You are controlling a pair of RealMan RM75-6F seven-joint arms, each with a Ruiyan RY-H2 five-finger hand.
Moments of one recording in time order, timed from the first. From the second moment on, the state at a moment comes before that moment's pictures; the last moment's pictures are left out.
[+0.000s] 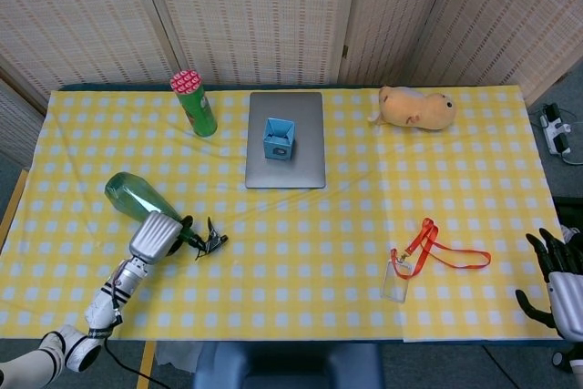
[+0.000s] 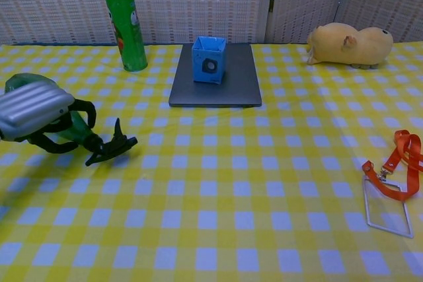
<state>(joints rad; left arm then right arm) -0.54 -1.67 -0.04 -0.93 1.61 1.20 0.08 -0.03 -0.95 0.01 -1.82 -1.41 1.43 -0.06</state>
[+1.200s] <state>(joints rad) -0.47 -0.86 -0.22 -2.00 1.09 0.91 -0.33 -0.05 -0.95 -0.04 -1.83 -1.52 1.47 -0.06</state>
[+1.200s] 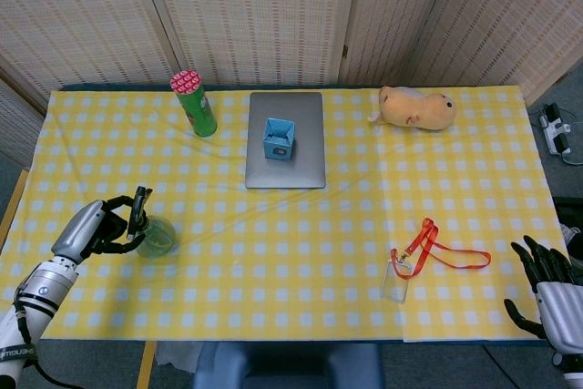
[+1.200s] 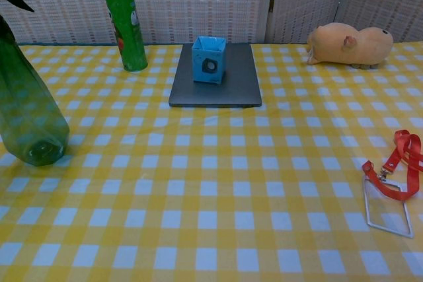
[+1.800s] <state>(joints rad) -0.51 -0.85 -0.26 -1.91 1.08 0.81 -0.49 -0.05 -0.95 -0.04 -1.83 -1.51 1.46 -0.07</state>
